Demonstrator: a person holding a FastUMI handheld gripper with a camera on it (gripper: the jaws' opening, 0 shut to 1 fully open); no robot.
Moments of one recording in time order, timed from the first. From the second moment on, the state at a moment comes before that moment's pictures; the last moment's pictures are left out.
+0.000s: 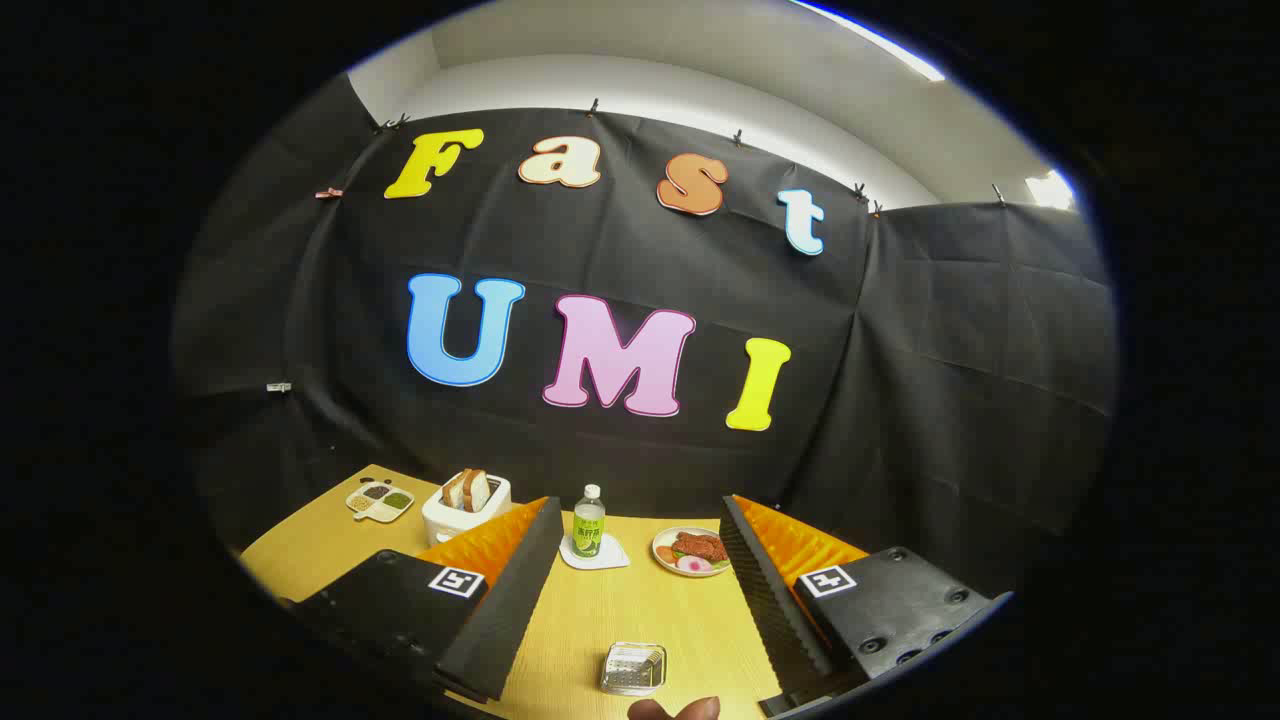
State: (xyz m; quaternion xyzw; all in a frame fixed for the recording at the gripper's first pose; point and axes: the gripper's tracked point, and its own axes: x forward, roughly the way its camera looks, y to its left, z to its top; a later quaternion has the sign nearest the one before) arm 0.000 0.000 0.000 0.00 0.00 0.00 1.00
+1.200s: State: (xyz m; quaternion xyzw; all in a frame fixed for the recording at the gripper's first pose) arm -0.003 0.056 -0.032 0.01 0.06 0.10 0.99
